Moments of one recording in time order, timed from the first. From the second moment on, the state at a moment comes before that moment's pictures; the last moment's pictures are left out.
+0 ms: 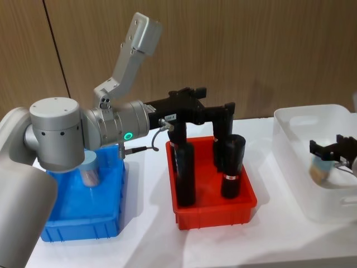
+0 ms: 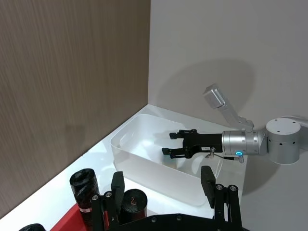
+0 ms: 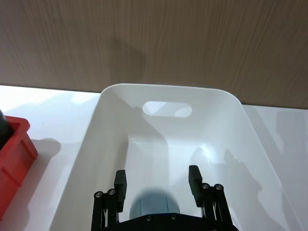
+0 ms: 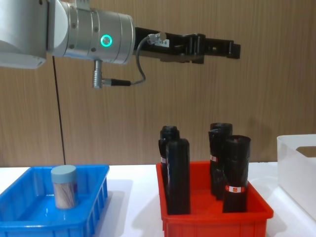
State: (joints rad) left arm -0.73 0.19 0.36 -1.32 -0.38 0.51 -0.72; right arm 0.57 0.31 -0.11 -1.00 0.18 0.29 0.20
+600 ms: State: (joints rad) left arm -0.73 0.19 0.36 -1.32 -0.38 0.51 -0.72; right arm 0.57 0.31 -0.10 -0.97 0.18 0.25 0.20
